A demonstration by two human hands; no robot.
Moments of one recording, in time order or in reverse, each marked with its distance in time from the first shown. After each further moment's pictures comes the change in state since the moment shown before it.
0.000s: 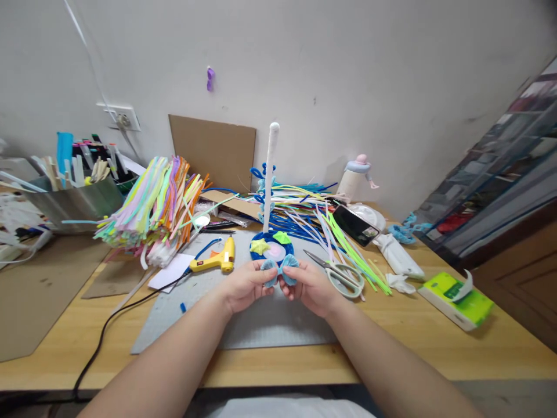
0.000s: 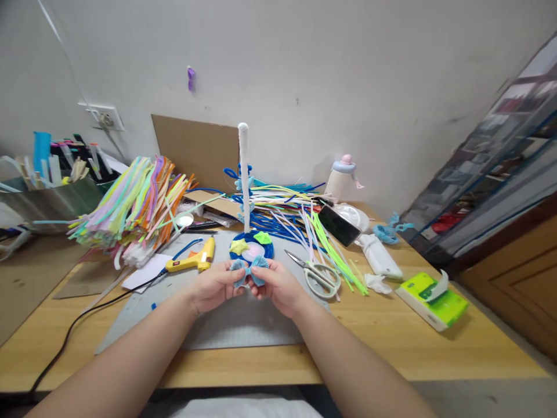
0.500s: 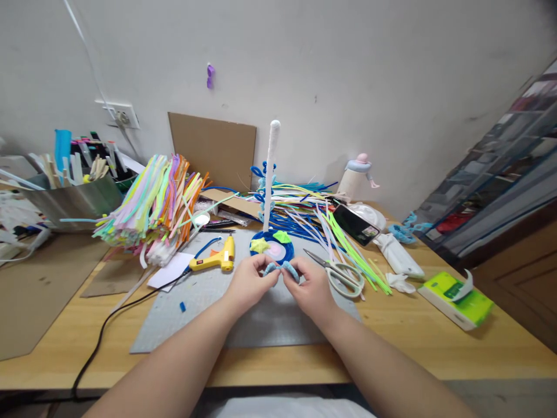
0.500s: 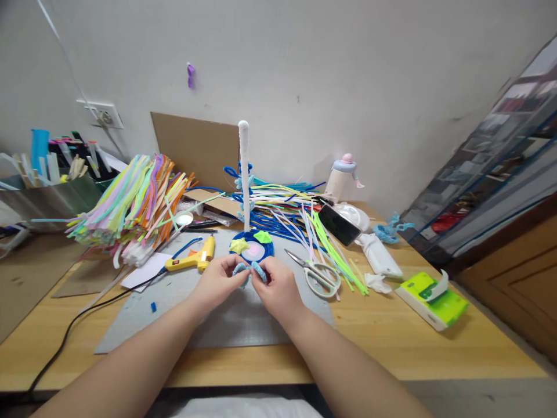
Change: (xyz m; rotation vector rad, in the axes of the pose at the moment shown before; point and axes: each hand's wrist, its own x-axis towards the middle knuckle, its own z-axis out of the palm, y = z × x) left_hand 0.007 -0.010 0.007 0.697 0.416 0.383; right_hand -0.006 0.010 0.003 -0.989 0.400 -0.638
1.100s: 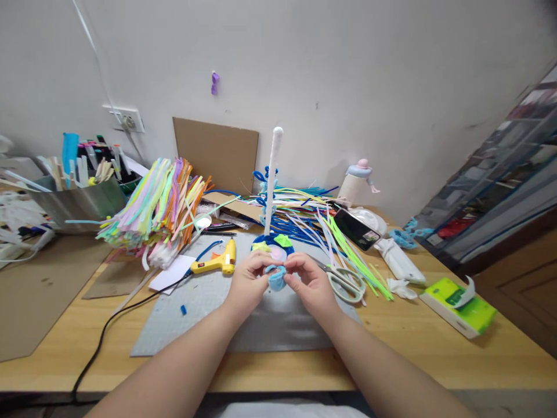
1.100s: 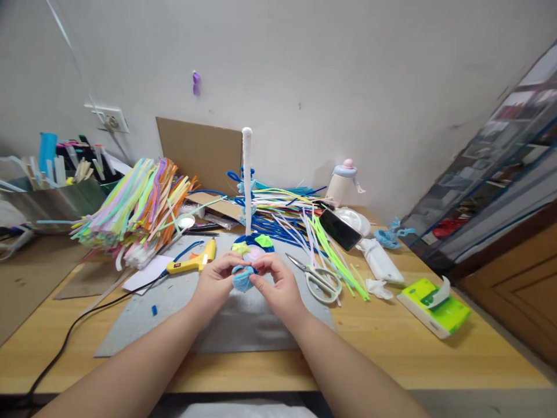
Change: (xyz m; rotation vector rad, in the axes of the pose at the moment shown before) left_hand -0.002 0.008 0.000 -0.187 0.146 0.237; right_hand 0.005 0.006 0.003 0.547 -0.036 0.017
